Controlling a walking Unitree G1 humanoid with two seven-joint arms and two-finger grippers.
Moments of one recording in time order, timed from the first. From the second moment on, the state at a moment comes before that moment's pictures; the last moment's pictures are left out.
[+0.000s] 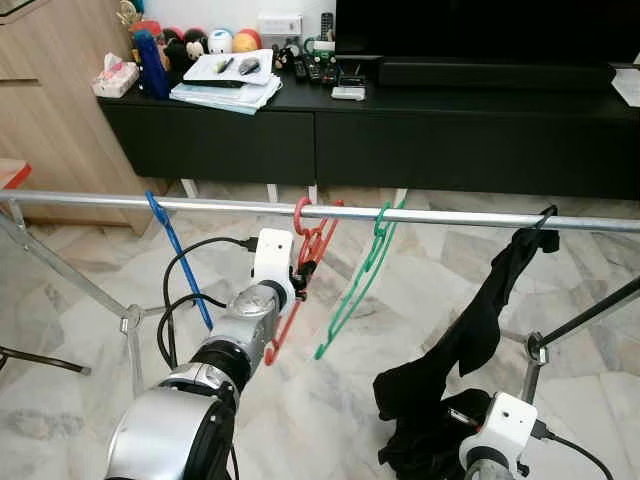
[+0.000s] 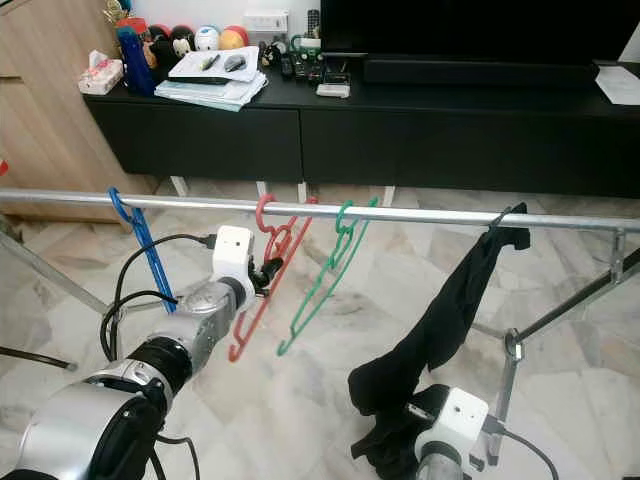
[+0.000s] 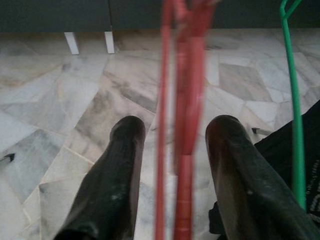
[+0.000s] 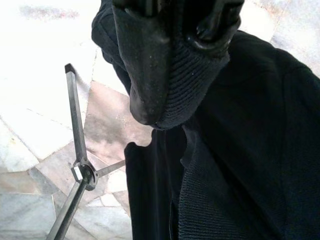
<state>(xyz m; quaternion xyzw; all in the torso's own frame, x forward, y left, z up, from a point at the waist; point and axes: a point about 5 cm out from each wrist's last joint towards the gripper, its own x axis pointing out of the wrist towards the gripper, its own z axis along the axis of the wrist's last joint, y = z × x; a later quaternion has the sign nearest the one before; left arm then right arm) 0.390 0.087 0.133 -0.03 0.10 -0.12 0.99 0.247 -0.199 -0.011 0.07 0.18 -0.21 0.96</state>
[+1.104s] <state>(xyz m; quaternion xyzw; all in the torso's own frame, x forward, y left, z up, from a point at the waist) 0.391 0.092 0.134 -0.04 0.09 -0.10 0.99 0.247 -0.197 -0.012 0.07 0.18 -0.20 0.96</state>
